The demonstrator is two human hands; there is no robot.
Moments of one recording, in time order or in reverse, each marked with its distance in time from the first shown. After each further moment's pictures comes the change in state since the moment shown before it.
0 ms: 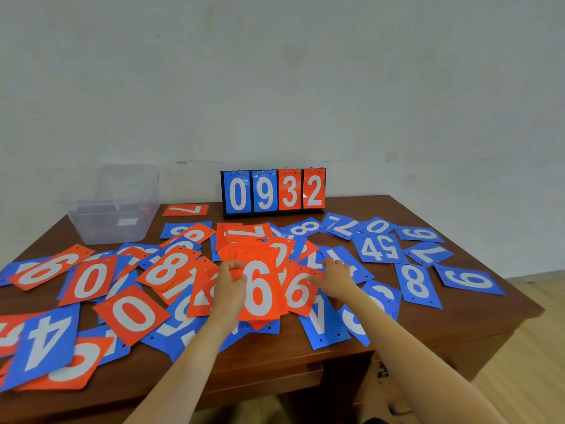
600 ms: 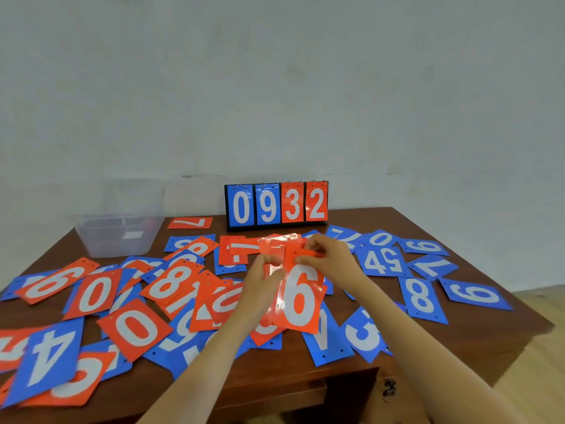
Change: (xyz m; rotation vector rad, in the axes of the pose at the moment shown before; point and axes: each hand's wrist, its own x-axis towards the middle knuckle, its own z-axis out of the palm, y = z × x) left_hand -0.019 0.043 0.024 0.026 -0.270 0.177; right_hand -0.035 -0.044 -0.069 0.467 0.186 -0.433
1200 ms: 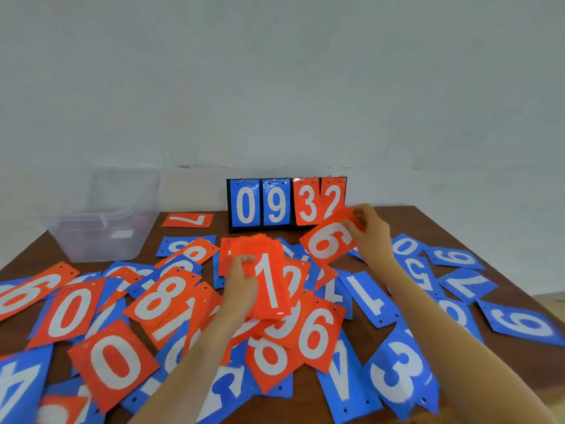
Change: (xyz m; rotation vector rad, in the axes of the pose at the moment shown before) left_hand 0.097 -0.030 -0.028 0.018 0.188 -0.269; right_hand 0.114 0.068 -0.015 0.027 0.371 0.006
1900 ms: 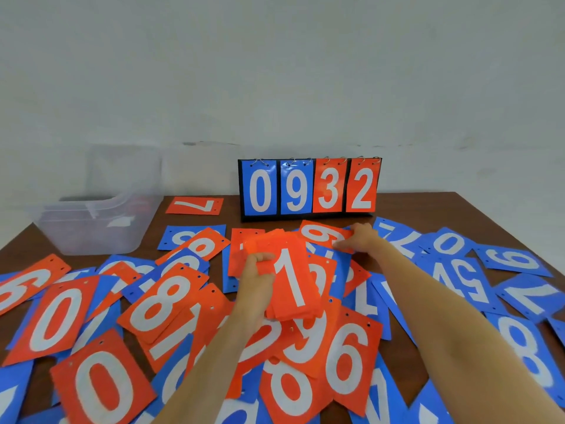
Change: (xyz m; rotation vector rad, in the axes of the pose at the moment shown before) left_hand 0.057 -0.020 0.011 -0.198 -0.049 -0.170; right_hand 0.083 0.106 0.117 -0.499 -0.630 0.542
